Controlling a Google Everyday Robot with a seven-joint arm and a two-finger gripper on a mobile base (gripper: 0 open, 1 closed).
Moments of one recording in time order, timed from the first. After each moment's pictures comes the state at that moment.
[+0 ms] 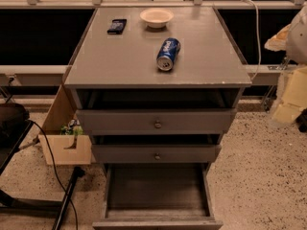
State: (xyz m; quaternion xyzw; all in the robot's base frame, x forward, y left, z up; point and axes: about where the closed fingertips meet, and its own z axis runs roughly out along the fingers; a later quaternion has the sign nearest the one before) arm 0.438 -0.216 0.977 -0.60 0.78 -0.04 0.16
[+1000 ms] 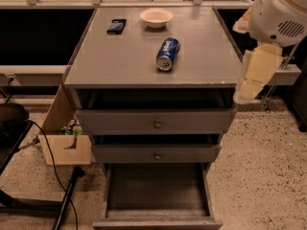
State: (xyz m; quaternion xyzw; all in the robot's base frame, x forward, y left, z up) arm 0.483 -0.164 0.989 -0.63 0.75 -0.03 0.19
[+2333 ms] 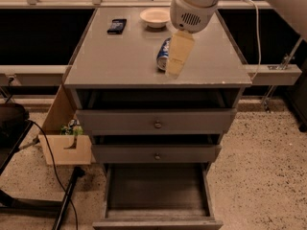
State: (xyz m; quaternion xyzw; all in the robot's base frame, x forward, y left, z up) arm 0.591 -0.057 0.963 -0.63 0.75 -0.05 0.19
